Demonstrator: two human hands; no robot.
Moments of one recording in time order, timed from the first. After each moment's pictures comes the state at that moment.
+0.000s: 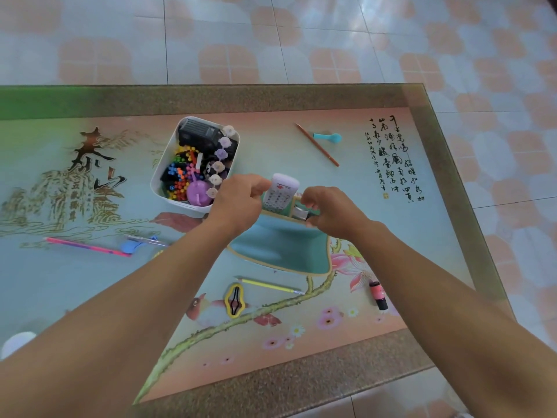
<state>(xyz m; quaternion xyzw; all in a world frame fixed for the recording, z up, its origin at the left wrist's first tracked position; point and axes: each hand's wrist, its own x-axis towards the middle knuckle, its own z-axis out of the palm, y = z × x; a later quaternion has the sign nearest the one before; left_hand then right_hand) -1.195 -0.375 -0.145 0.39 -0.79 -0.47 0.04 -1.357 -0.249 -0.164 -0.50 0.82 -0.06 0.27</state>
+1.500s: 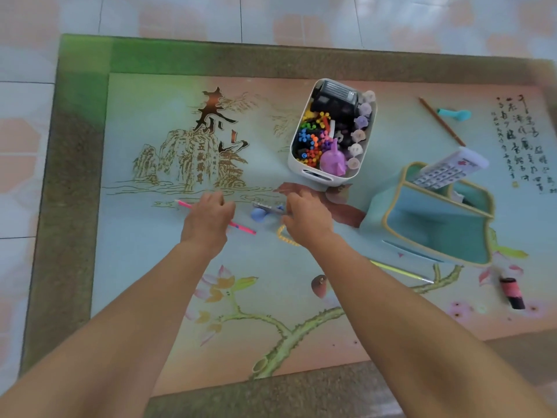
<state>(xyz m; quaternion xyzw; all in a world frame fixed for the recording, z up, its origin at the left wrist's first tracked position) -0.922 -0.503 -0.292 0.38 -0.90 -0.17 -0.12 -1.094 -0.400 -0.283 -0.47 0.85 0.00 0.25</state>
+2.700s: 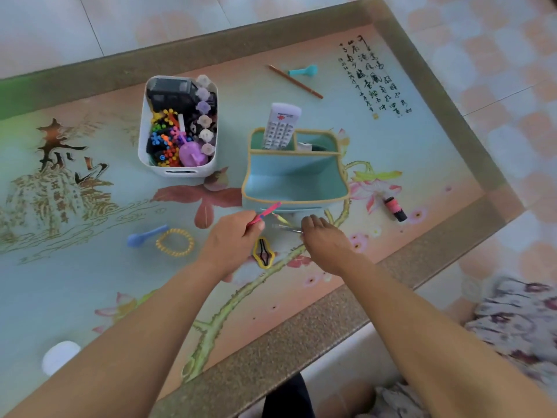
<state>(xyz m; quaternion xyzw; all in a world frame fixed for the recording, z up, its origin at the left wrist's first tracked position) -1.069 -0.331 -0.221 0.22 -0.87 -0.45 -0.04 -1.183 -0.155 -0.257 -0.43 0.87 0.06 0.22</state>
